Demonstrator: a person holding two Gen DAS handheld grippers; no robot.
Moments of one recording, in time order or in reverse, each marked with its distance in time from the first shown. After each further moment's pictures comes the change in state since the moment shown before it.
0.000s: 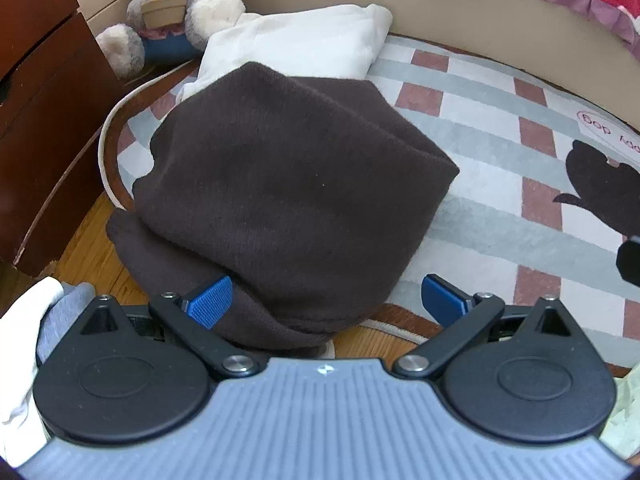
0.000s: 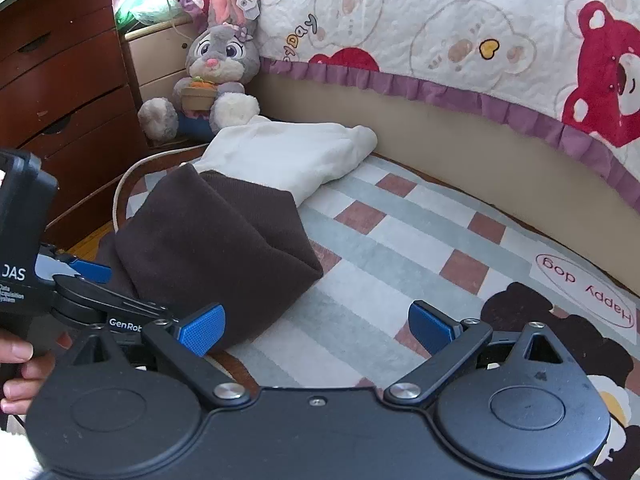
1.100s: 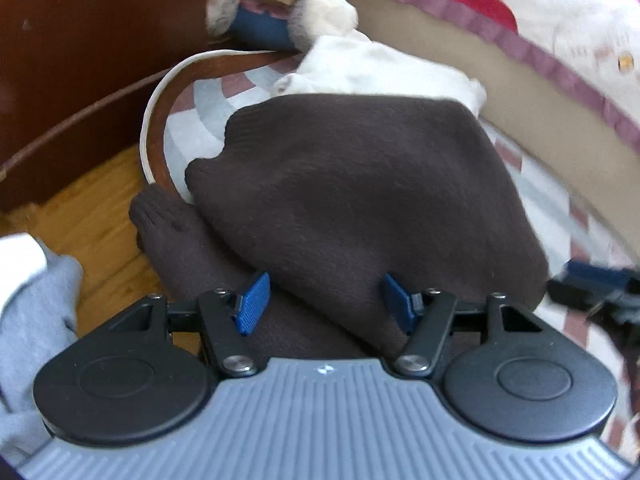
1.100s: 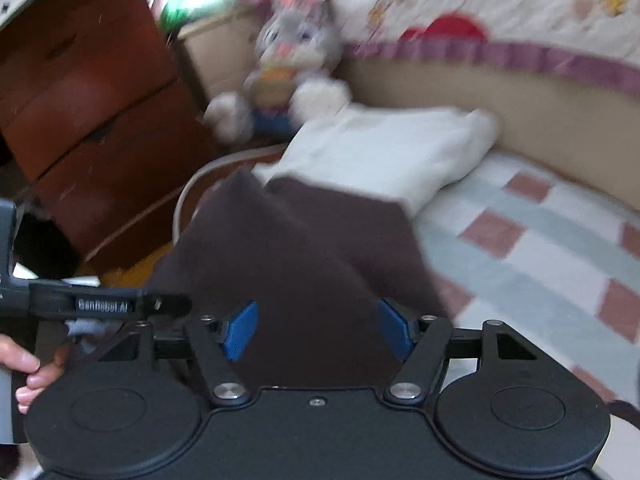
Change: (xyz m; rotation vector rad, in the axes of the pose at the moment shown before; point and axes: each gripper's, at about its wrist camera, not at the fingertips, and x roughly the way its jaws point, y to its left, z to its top) left arm 0.057 0.136 -0.012 -0.379 -0.161 -0.126; right arm 0.151 0.028 0.036 -0.035 0.018 0.332
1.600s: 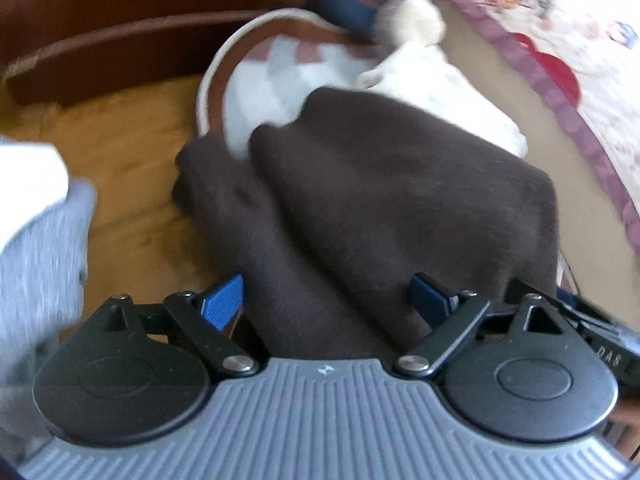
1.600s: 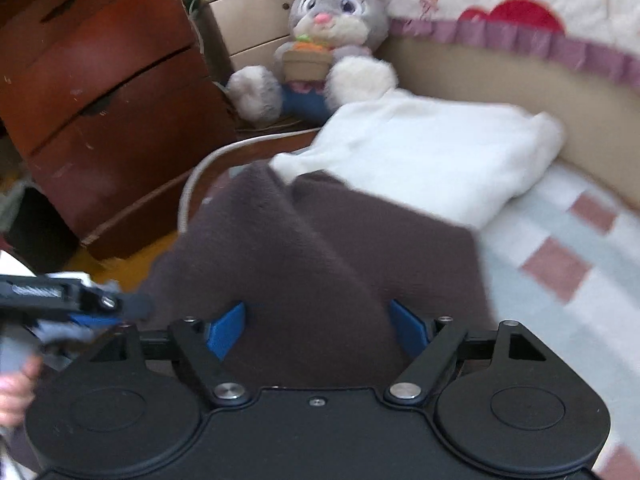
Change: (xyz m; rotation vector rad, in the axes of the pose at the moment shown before) left arm 0.017 0.073 0.004 -0.318 0.080 -0.049; right arm 0.063 0.009 0.030 -0.046 0.019 0.096
